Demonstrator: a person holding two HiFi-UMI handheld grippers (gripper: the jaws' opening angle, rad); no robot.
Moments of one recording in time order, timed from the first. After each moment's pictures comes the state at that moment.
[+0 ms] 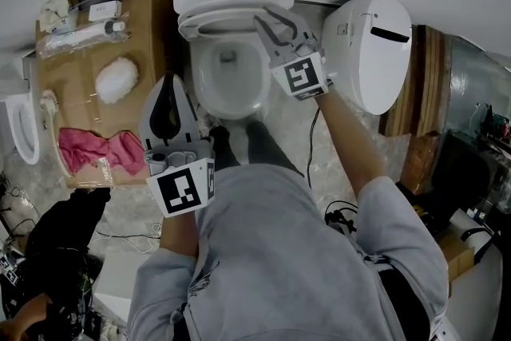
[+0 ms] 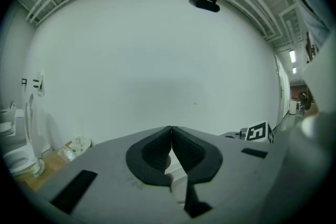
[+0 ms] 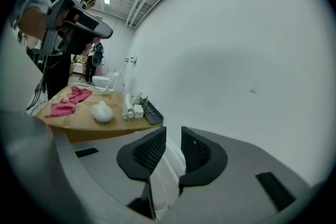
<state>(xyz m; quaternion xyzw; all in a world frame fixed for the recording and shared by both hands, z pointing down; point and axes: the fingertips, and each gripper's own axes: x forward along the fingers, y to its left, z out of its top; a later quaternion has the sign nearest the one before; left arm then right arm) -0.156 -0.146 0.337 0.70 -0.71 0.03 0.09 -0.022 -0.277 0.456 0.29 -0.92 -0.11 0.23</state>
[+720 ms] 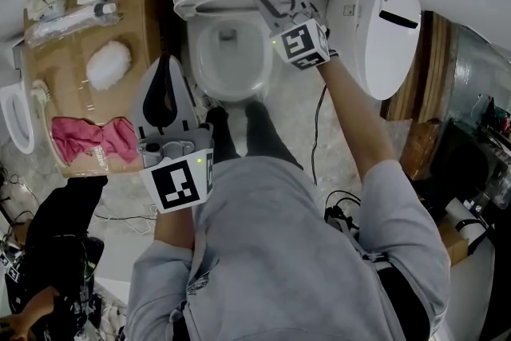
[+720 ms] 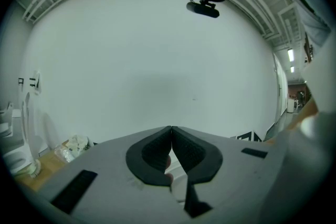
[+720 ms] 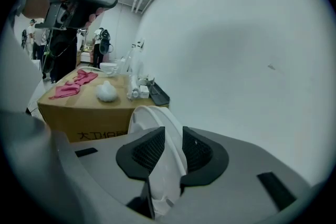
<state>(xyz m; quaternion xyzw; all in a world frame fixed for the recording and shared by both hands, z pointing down) -0.154 -0.161 0.355 0.71 -0.70 0.05 0.10 -0.022 -0.300 0.532 0.25 -0.91 -0.11 0.31</state>
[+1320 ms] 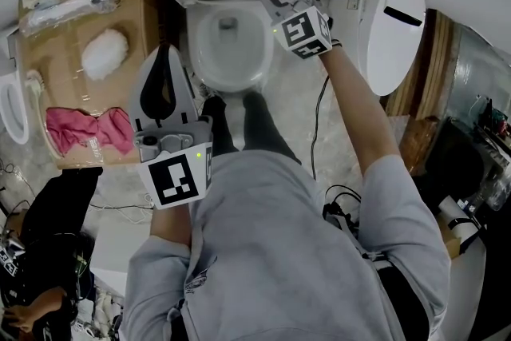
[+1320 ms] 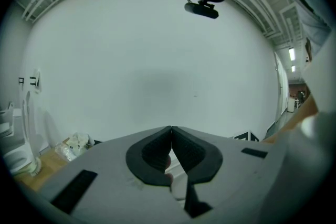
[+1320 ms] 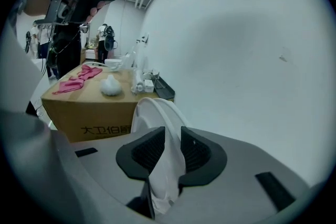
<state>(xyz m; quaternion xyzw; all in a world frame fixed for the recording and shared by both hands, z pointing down) -0.159 -0.163 0.368 0.71 -0.70 0.05 0.11 -0.029 -0.302 0.557 0.22 -0.91 -0.10 0.34</state>
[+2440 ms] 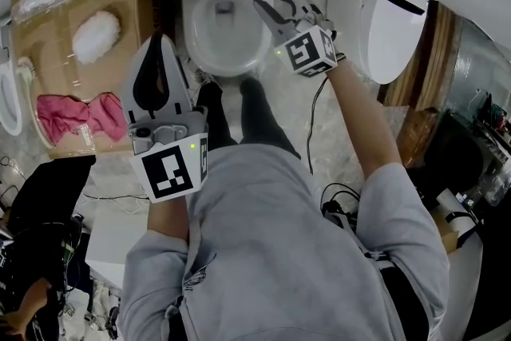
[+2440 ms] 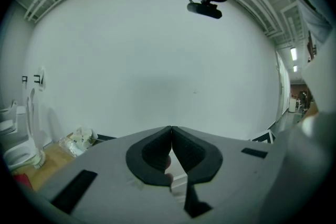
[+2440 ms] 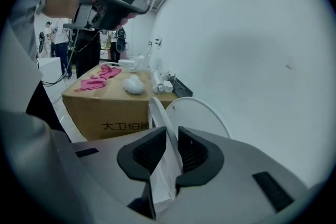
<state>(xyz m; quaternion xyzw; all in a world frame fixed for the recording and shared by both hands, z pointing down) -0.154 -0.136 0.384 0.70 -0.70 0.06 0.12 -0.012 -0.214 0.562 0.17 -0.92 -0.11 0.35</state>
